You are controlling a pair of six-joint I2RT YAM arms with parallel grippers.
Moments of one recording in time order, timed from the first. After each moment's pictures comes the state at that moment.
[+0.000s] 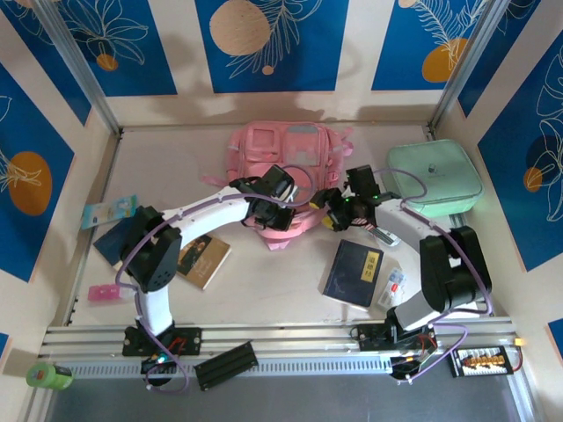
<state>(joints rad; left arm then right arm) -0.78 1.85 1.42 -0.70 0.14 -0.35 0.32 1.53 0.90 -0.30 -0.50 1.11</state>
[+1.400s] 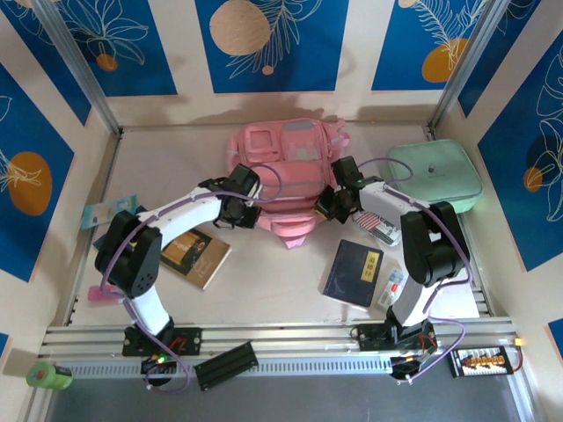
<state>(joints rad) -0.58 1.74 1.22 -0.67 0.03 -0.20 0.33 1.74 1.11 -0.50 -0.28 0.95</state>
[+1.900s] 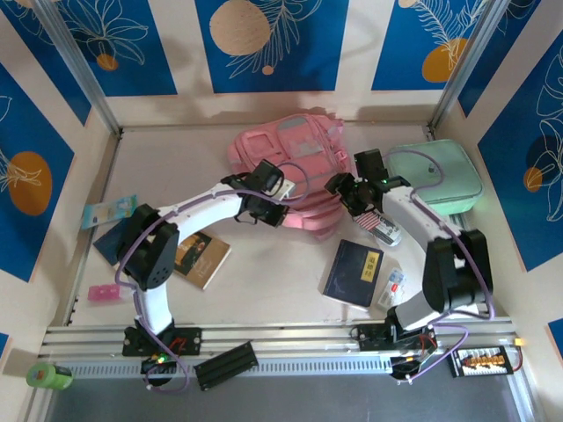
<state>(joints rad) -0.71 1.85 1.39 -0.63 0.20 -0.12 0.26 1.48 1.05 -0.52 -0.23 0.99</state>
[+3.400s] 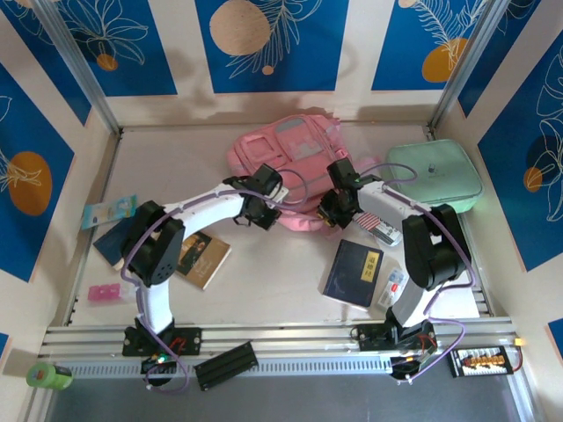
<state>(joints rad) -0.66 1.89 1.38 -0.69 0.00 -0.01 0.37 1.70 1.12 -0.64 -0.18 1.13</state>
